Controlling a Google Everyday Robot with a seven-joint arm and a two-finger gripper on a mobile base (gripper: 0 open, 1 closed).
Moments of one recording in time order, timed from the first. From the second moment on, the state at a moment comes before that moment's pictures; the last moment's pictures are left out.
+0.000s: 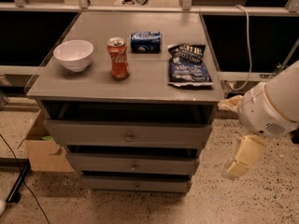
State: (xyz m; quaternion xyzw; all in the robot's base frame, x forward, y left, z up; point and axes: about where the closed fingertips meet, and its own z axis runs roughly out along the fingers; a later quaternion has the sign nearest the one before) arm 0.399 -0.164 0.851 -0.62 0.75 0.11 0.19
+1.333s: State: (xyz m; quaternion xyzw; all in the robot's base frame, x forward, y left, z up) arm 0.407 -0.126 0.738 -0.61 0.75 0.16 0.18
